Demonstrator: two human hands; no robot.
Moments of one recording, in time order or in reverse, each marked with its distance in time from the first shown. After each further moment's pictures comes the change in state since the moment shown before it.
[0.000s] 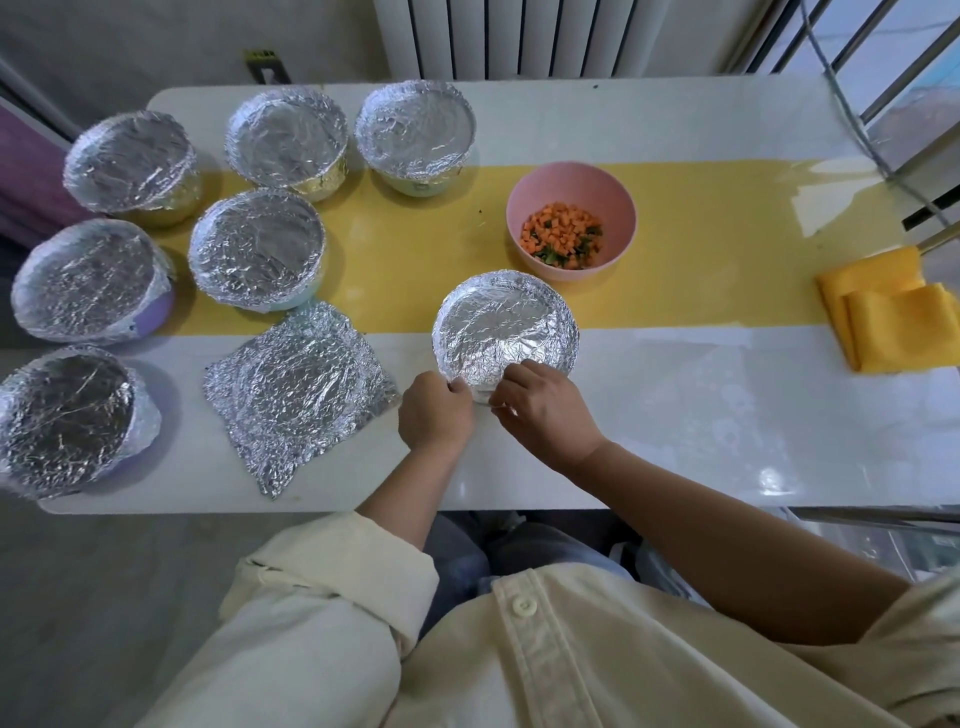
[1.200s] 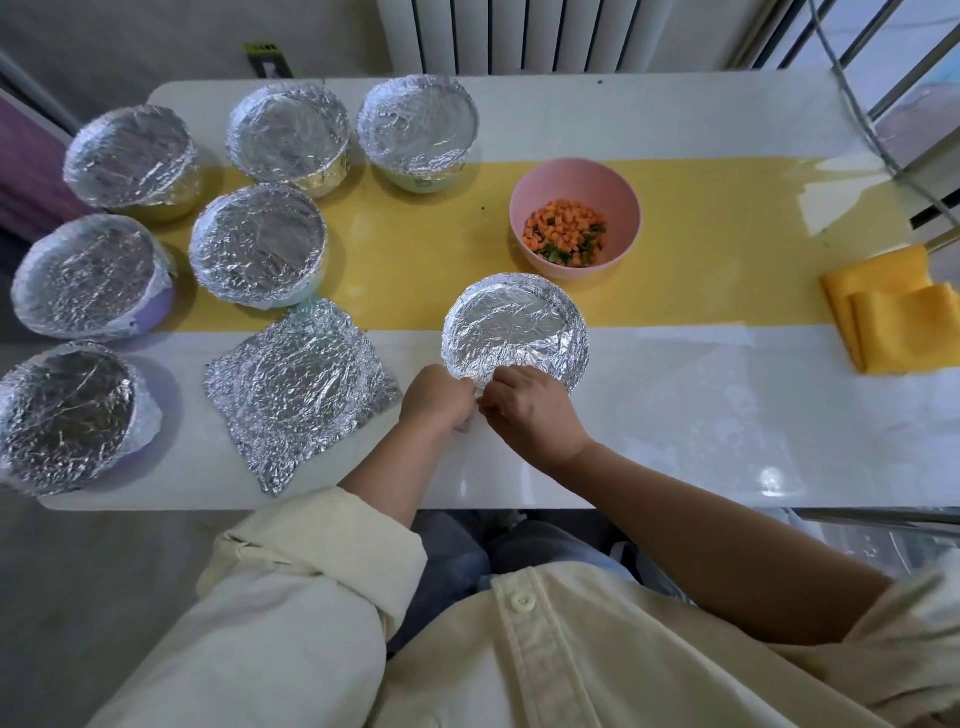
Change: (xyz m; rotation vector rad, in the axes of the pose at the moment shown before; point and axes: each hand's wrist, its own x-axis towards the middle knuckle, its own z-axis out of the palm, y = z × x) left_hand 0.029 -0.006 0.005 -0.262 -0.299 -0.111; right_hand 0.008 -0.014 0.006 0.017 0.001 0.025
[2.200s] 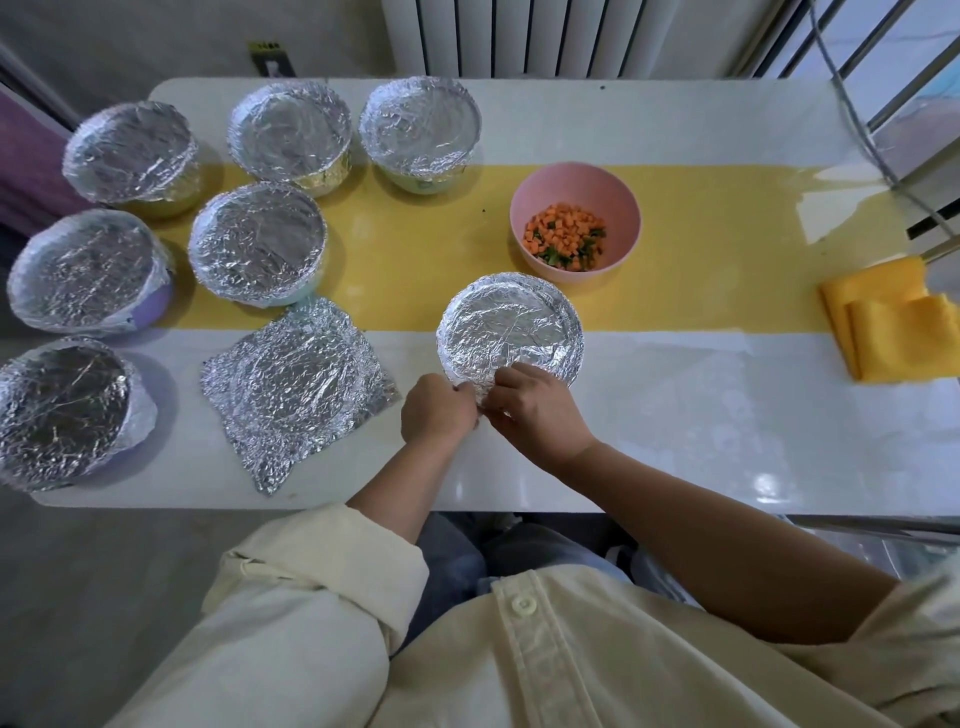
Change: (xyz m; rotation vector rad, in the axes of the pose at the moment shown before) left_hand -0.006 -0.012 0.011 0.074 0.162 0.043; right_hand -0.001 0.010 0.000 0.028 -0.038 -0.023
